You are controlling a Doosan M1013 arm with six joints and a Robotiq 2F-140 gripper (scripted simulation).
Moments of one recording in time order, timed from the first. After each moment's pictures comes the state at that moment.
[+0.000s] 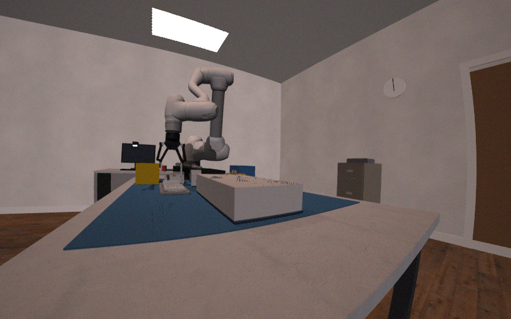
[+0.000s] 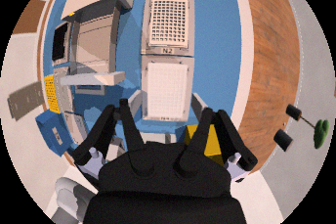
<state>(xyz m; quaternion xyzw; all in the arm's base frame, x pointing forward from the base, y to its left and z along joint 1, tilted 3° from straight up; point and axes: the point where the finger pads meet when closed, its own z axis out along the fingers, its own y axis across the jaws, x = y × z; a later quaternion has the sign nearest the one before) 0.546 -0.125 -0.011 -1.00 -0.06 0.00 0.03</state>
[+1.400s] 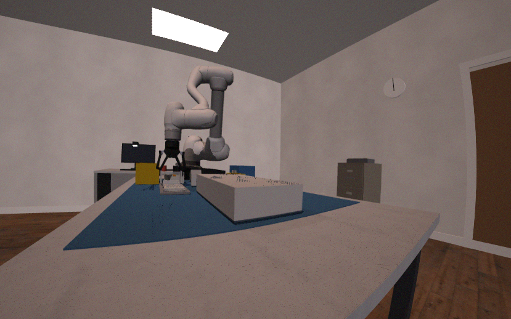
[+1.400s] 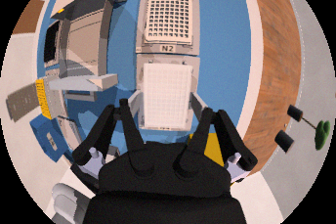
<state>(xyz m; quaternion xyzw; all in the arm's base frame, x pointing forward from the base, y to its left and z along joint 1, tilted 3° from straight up) 0.545 -0.122 -0.055 -1.00 -0.06 0.00 0.03</state>
